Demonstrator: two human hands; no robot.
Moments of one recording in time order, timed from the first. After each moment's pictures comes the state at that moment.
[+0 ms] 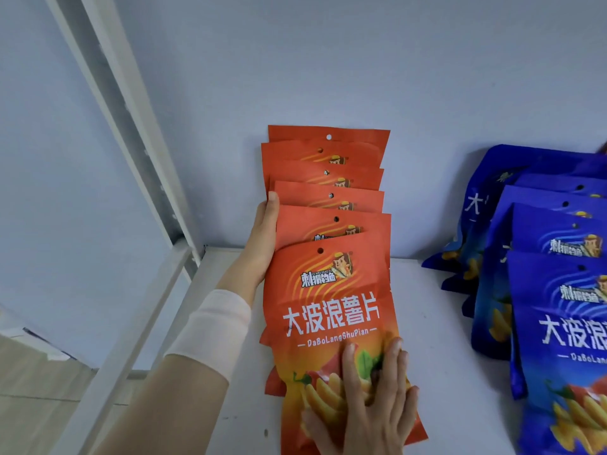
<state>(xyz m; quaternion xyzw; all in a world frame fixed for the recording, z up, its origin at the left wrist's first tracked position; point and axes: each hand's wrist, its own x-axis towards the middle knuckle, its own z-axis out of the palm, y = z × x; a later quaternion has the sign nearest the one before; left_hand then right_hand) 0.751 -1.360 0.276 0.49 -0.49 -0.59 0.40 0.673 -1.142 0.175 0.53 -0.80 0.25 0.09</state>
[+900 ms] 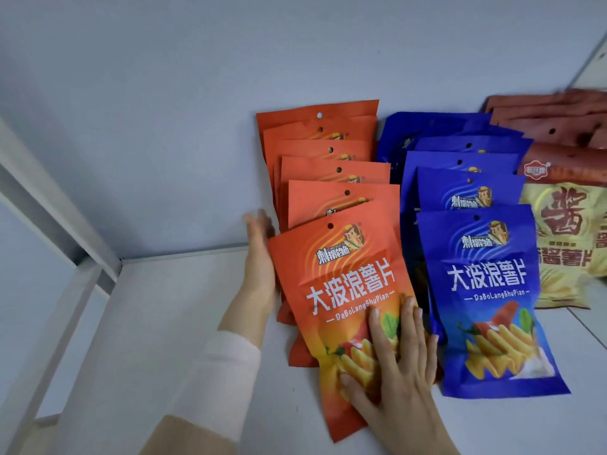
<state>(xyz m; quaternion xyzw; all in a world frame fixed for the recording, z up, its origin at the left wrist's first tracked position) 0.658 -1.294 0.268 0.36 -0.40 -0.73 0.42 0.574 -1.105 0.189 0.54 -0.80 0.27 0.06</state>
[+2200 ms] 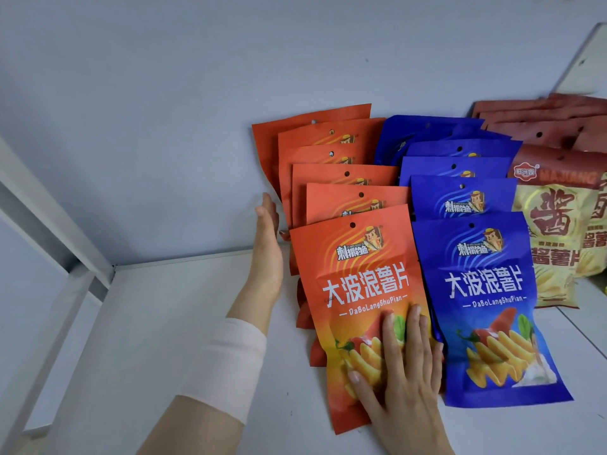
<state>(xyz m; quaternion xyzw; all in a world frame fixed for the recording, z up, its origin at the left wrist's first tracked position) 0.640 -1.314 0.255 0.34 -0.53 -0.63 0.45 0.567 -1.100 0.178 0.50 -0.82 0.28 0.08</state>
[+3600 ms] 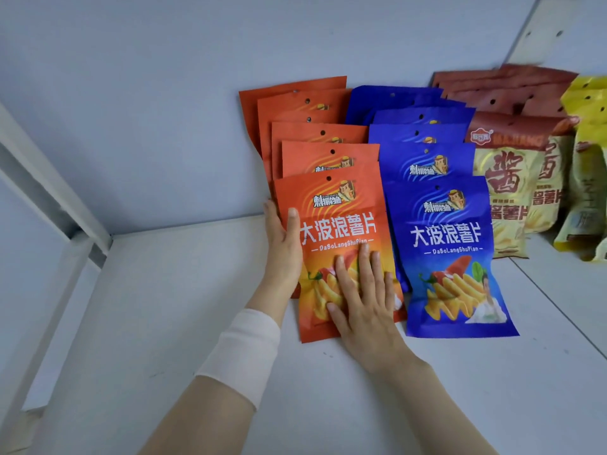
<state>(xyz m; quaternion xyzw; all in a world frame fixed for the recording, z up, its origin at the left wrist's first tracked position) 0.628 -1.237 0.236 0.40 -0.58 -0.56 0.43 0.555 -1.101 0.181 0.58 -0.78 0.23 0.08</state>
